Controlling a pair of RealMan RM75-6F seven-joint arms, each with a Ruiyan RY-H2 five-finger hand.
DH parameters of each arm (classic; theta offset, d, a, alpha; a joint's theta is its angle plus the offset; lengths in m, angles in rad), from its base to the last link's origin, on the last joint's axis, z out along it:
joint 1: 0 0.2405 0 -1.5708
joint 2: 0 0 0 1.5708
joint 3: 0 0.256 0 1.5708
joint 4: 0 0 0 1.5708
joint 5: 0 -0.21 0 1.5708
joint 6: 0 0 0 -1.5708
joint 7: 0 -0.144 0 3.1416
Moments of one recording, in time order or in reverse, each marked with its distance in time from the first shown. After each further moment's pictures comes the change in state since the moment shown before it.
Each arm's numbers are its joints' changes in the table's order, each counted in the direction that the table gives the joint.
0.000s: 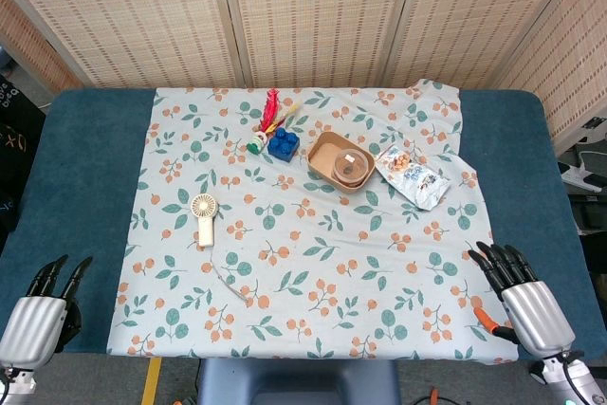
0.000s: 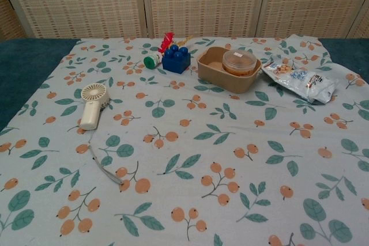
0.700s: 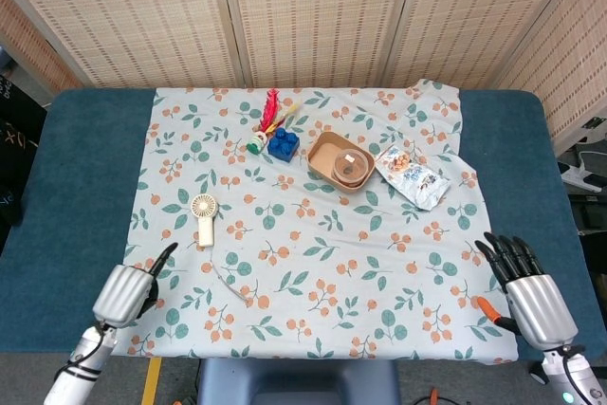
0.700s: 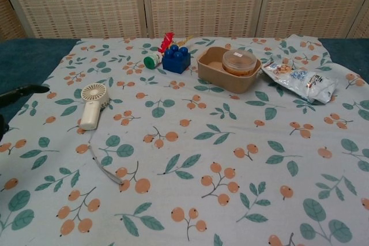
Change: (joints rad) left arm -0.219 -0.348 -0.090 -0.295 -0.018 -0.236 -0.028; right arm -0.005 -0.043 0.039 -0.029 -0.035 0.031 0.044
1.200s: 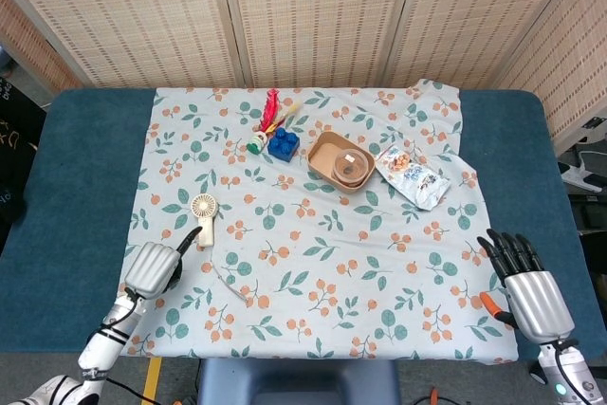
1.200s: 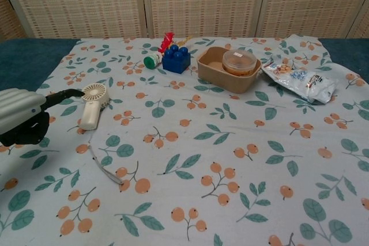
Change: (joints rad) left arm -0.141 -0.109 -0.050 -0.143 0.098 -0.160 -0.004; right arm 0.008 -0.039 0.020 -0.021 -0.059 -0.035 0.068
